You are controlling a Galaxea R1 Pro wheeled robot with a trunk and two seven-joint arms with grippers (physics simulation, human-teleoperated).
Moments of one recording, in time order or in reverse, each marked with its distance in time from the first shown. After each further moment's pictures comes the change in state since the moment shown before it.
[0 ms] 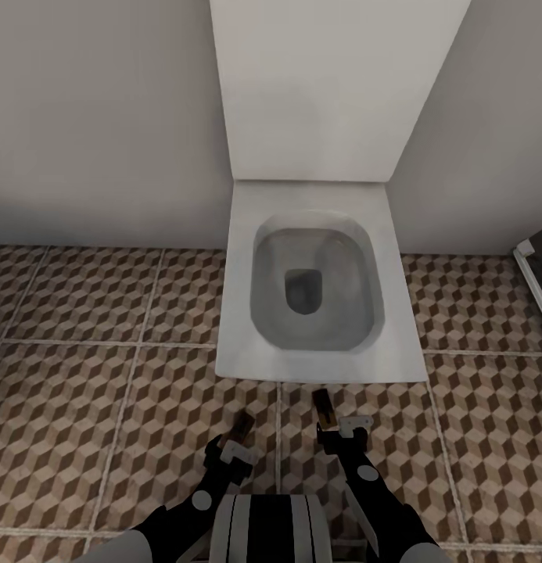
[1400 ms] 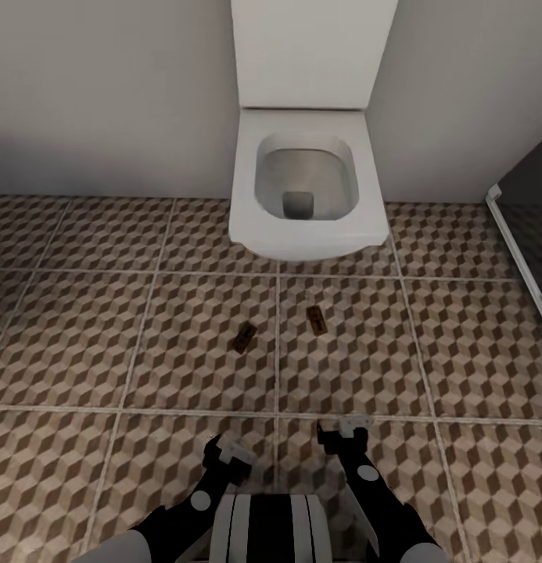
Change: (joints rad) left arm 0.000 0.004 -0.003 0.001 0.000 -0.002 0.000; right arm 0.000 -0.002 0.000 0.000 0.000 0.000 0.000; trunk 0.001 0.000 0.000
